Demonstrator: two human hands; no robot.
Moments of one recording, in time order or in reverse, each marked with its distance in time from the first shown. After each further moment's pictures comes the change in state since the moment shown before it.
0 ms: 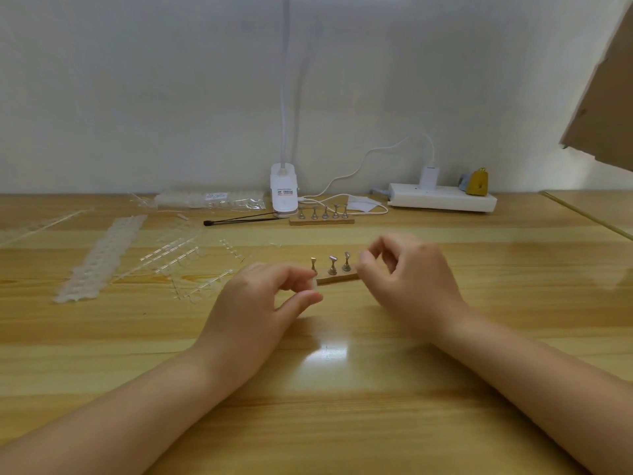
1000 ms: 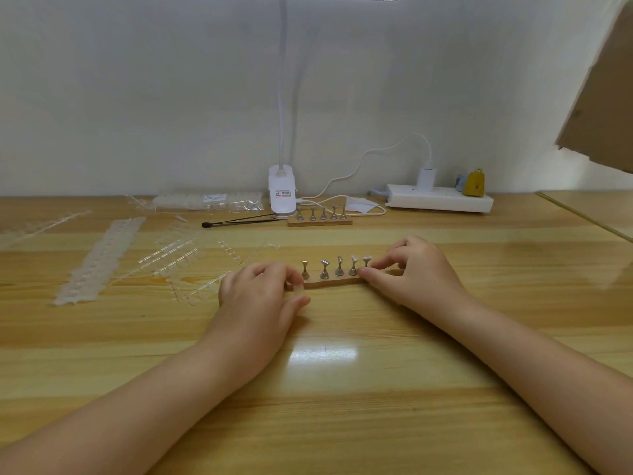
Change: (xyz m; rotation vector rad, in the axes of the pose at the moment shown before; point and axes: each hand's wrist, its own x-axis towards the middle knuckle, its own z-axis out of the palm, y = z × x) left_hand 0.004 -0.010 0.007 0.303 -0.157 -0.111; right_hand 0.013 0.043 0.003 -0.134 -0.132 0.152
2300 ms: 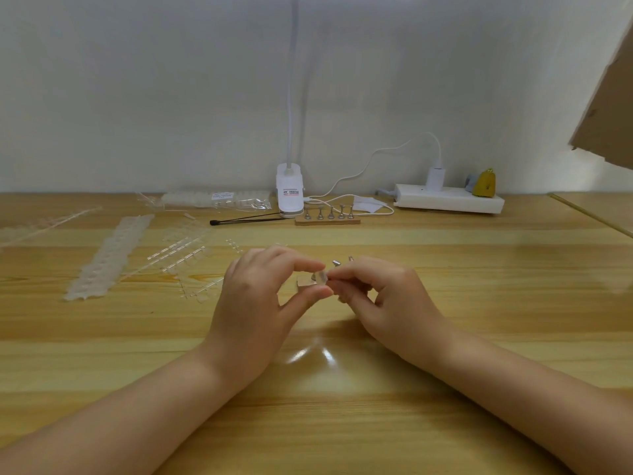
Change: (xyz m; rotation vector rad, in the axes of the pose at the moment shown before) left_hand -0.003 0.007 -0.009 -0.328 0.271 0.214; right_hand -0.034 -0.051 0.013 0.356 0.015 -0.490
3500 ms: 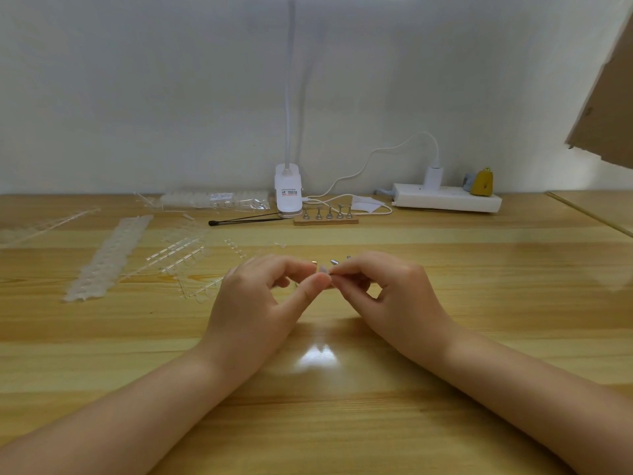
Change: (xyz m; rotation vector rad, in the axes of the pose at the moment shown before) left_hand -0.001 0.003 -0.001 -0.112 0.004 -0.165; right_hand 0.001 0.001 -0.003 -0.075 0.095 -0.089
